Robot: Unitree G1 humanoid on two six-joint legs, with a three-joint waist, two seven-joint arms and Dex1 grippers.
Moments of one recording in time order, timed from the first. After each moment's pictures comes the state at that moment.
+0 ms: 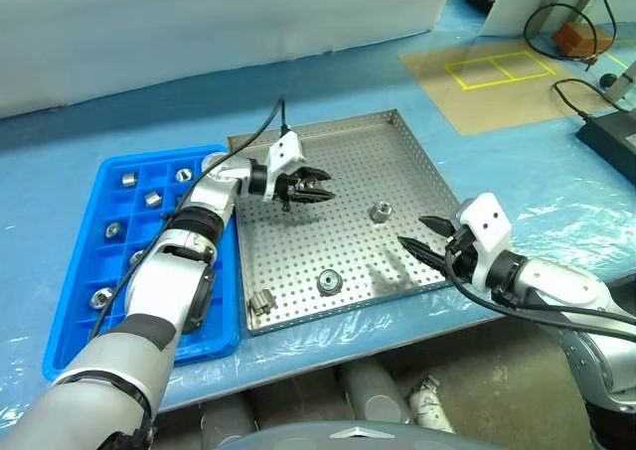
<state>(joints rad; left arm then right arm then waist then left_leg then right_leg) -1.02 0.28 -0.08 1.01 -0.04 -0.20 -1.32 -0.04 -0.67 -0.14 -0.66 0.43 0.81 0.59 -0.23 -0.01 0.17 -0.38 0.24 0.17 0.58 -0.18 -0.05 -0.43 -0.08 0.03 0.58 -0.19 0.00</state>
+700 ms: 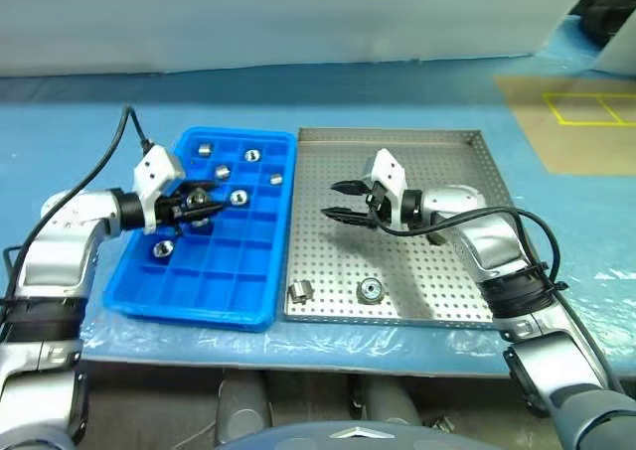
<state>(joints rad) -0.33 0.73 0.18 -0.03 -0.28 0.39 -1.14 -0.62 -0.48 0.26 0.08 0.26 0.39 0.96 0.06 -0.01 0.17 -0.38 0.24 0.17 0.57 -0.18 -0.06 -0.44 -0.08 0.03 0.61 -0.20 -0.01</state>
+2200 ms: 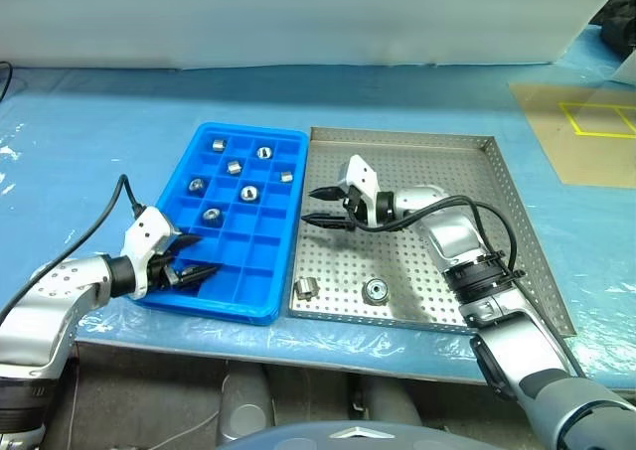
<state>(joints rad) -0.03 0.78 0.18 -0.23 -0.40 0.53 -0.96 -0.68 -0.35 0.27 0.28 0.18 0.29 1.04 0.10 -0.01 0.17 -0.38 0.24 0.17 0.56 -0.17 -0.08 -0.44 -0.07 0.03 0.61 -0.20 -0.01</state>
